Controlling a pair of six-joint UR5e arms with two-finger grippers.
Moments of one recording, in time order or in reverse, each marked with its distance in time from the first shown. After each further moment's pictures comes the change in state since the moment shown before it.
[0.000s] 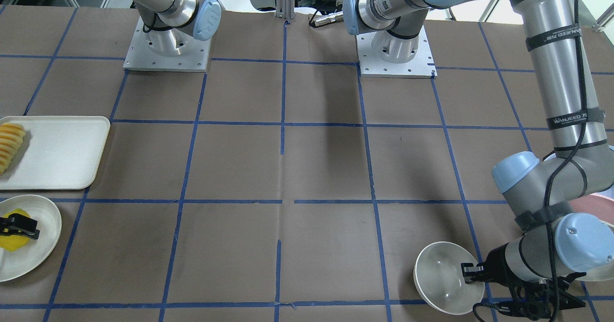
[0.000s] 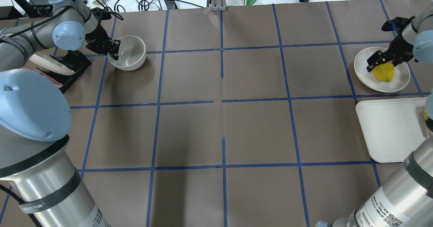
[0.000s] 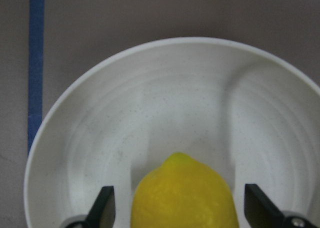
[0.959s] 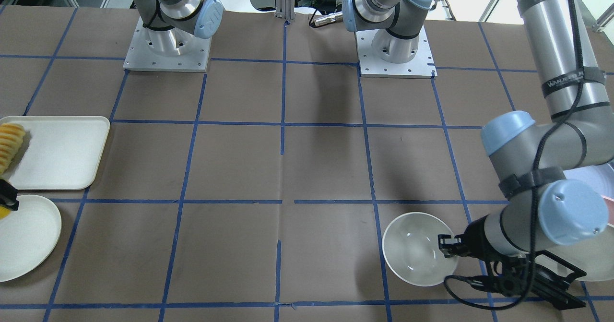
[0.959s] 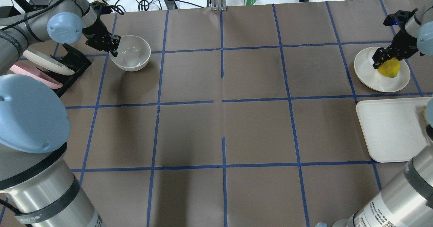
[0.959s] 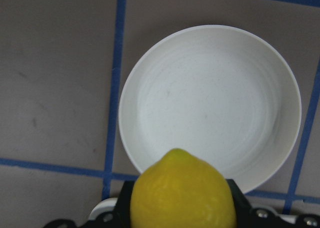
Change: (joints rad) left arm -0.111 0.152 -0.021 -0.210 -0.010 -0.046; right arm 0.055 -0.241 -0.017 0.263 -0.072 0.021
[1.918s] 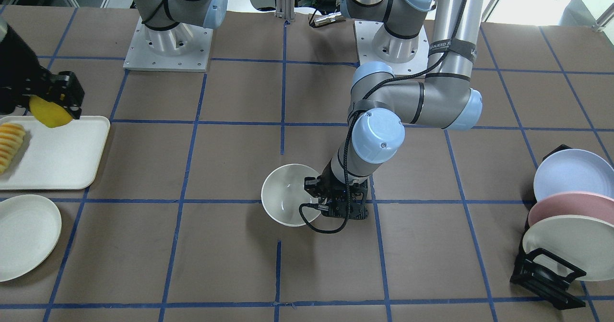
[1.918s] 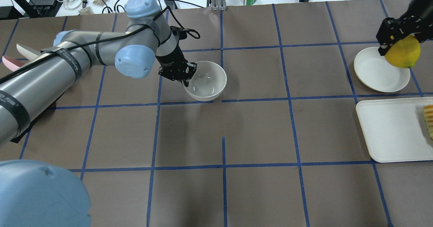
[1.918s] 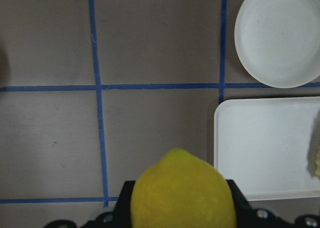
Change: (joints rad) left arm -0.319 0.134 -0.413 0.362 -0.129 -0.408; right arm 0.277 -0.333 0.011 0.346 -0.018 0.430
